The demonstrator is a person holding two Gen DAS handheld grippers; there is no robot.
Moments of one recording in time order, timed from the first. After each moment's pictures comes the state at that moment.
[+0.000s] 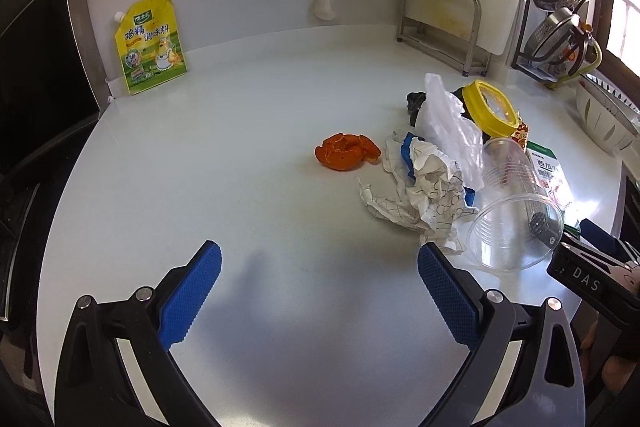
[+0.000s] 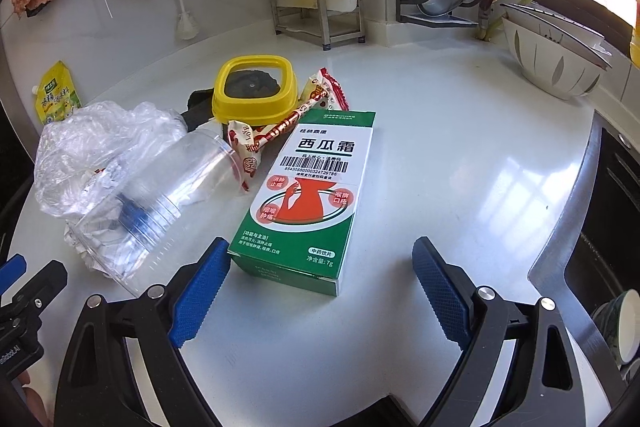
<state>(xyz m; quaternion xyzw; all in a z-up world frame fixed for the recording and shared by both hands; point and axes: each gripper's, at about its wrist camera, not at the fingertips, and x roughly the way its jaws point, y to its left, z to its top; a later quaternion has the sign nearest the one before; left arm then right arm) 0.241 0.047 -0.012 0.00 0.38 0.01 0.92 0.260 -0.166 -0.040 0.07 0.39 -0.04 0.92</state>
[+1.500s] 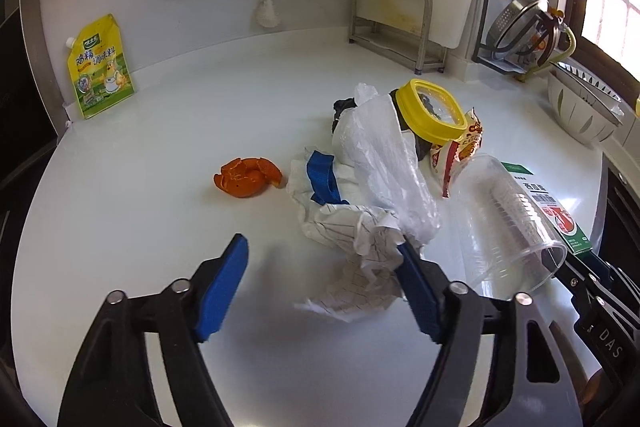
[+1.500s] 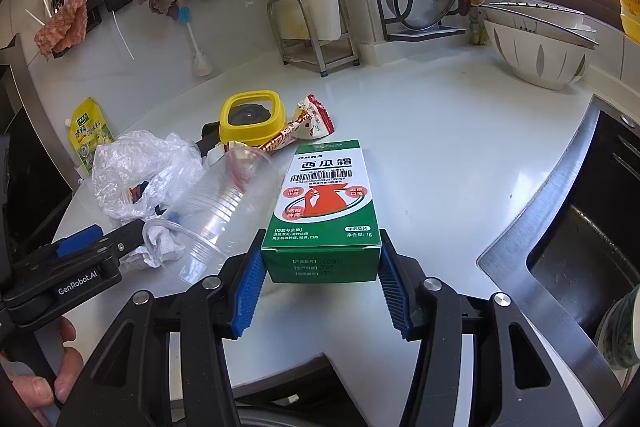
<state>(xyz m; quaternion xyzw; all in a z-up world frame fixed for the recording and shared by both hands) 0.263 -0.016 -0.011 0.01 0.38 -0.04 0.92 0.214 -0.211 -0.028 0.13 0.34 0.01 0.93</state>
